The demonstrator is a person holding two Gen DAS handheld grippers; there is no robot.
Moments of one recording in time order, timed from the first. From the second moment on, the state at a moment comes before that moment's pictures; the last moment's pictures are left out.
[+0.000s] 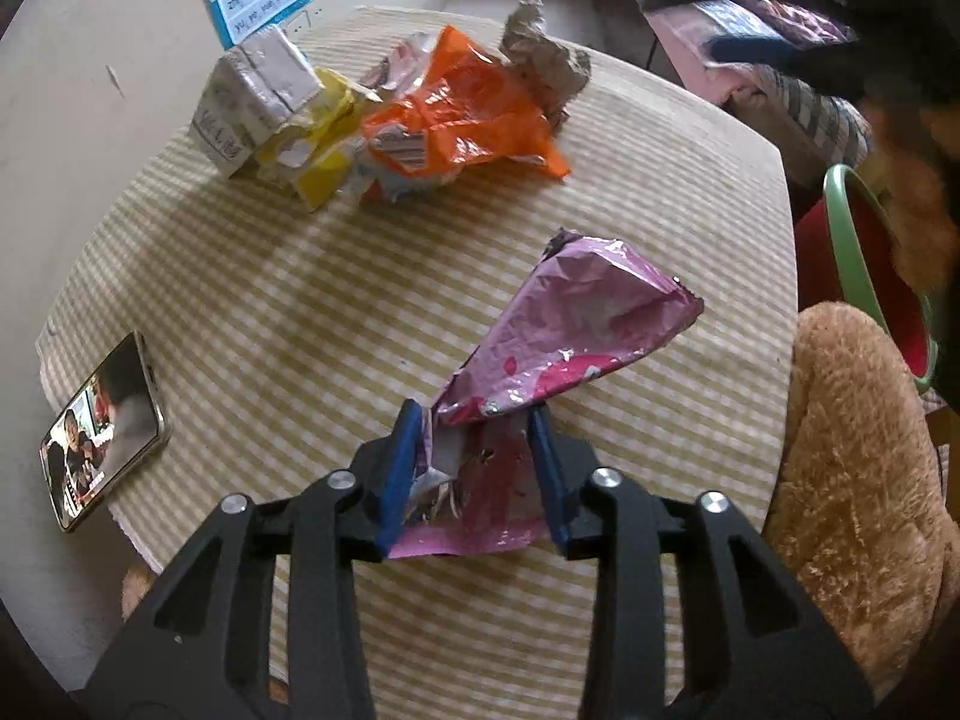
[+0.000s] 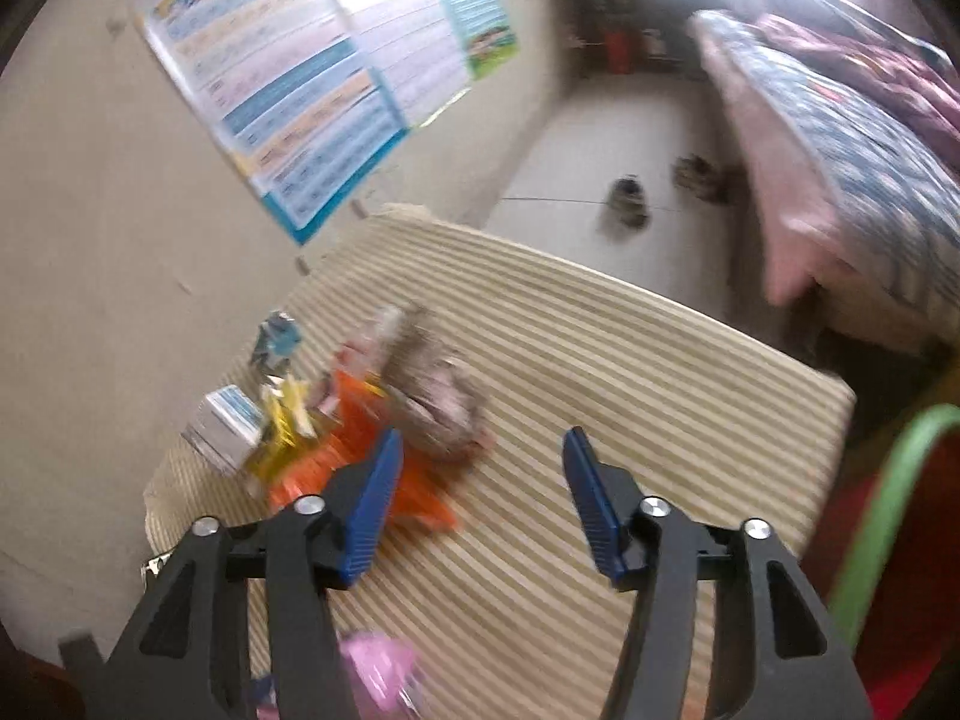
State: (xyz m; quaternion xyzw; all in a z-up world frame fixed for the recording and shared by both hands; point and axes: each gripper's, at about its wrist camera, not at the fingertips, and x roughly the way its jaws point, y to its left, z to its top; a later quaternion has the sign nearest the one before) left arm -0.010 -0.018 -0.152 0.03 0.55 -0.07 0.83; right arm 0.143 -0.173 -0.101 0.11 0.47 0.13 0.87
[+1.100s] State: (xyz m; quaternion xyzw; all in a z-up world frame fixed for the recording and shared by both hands) left arm 0.025 0.007 -0.171 -0.04 0.56 -0.04 0.82; right arm 0.026 -0.223 -0.108 0.15 0.47 0.13 0.86
